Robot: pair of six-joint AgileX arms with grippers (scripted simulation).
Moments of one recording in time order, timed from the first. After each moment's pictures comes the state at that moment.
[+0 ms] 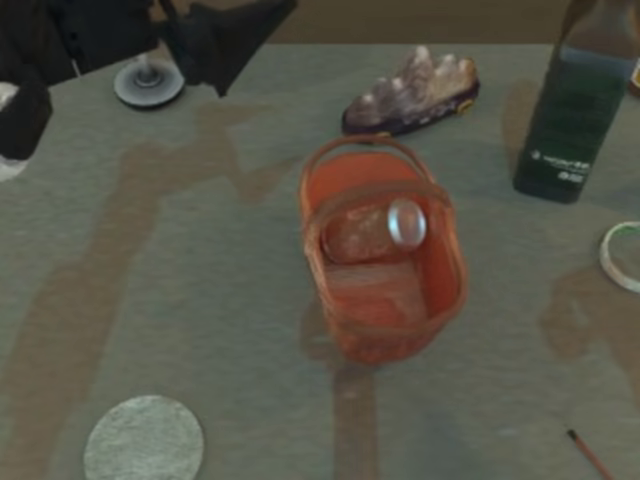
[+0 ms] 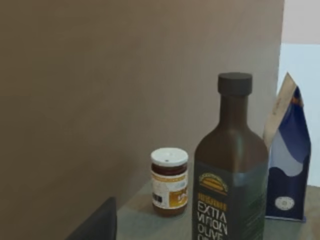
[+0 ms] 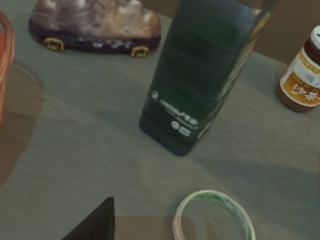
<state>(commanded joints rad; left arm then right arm) -0.19 1.76 1.07 0.81 0.97 -0.07 0.17 0.56 0.56 -0.42 0.00 -0.28</state>
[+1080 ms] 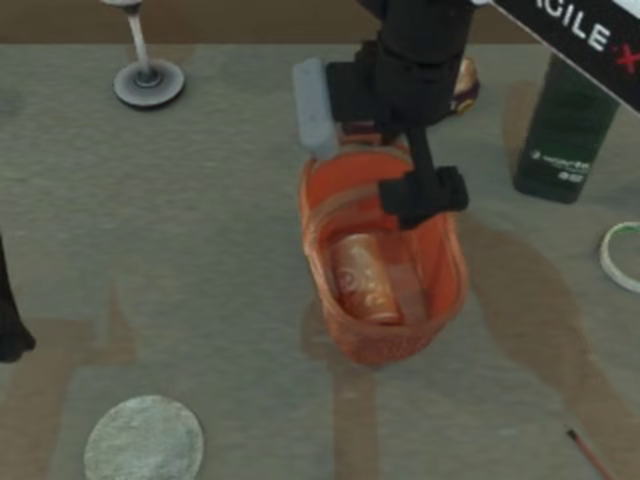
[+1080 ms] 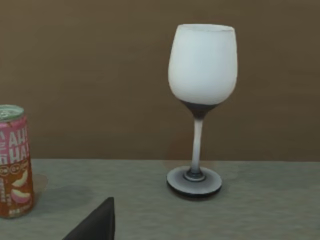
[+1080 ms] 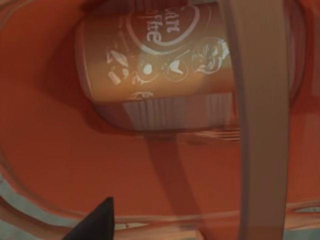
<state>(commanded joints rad) 0.01 0.11 0.08 0.05 0.06 -0.03 0.62 2.32 2.38 -1.59 0.00 -1.04</state>
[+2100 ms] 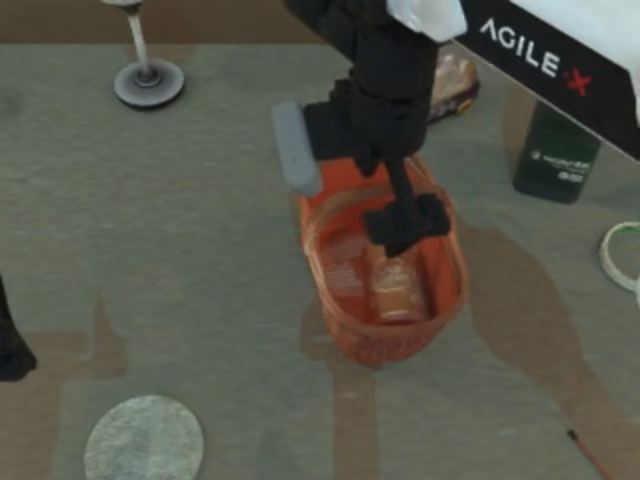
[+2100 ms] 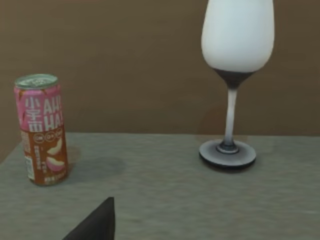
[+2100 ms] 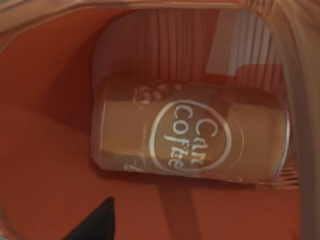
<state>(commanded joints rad) 0.02 0.00 0.00 0.00 0.00 0.00 0.65 2.36 2.33 -1.54 0.00 -1.08</state>
